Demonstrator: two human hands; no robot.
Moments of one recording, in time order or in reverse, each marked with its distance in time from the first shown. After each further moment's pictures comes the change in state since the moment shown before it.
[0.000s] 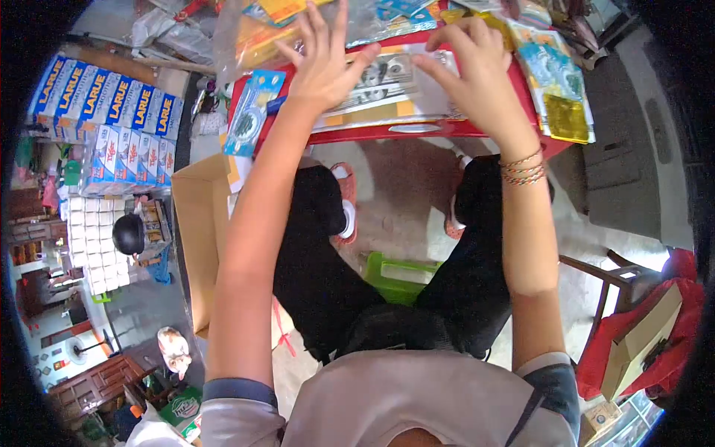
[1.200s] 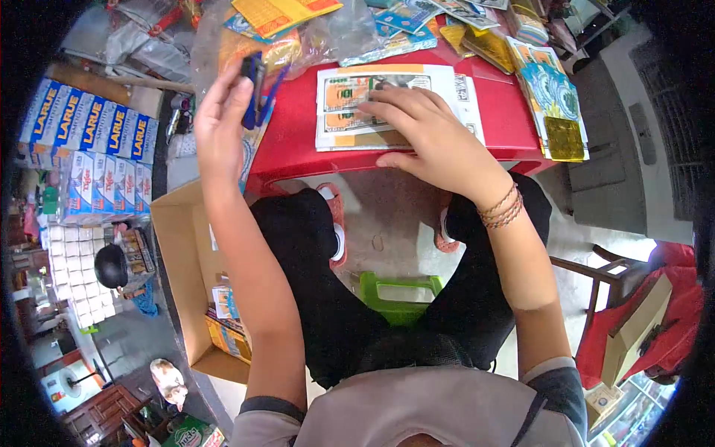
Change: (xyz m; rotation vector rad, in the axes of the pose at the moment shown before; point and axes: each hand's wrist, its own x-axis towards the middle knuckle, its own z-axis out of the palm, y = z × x) left_hand -0.039 -0.100 -0.021 -1.565 0.231 -0.410; right_hand -0.010 -0.031 0.034 0.187 -0.369 -0.192
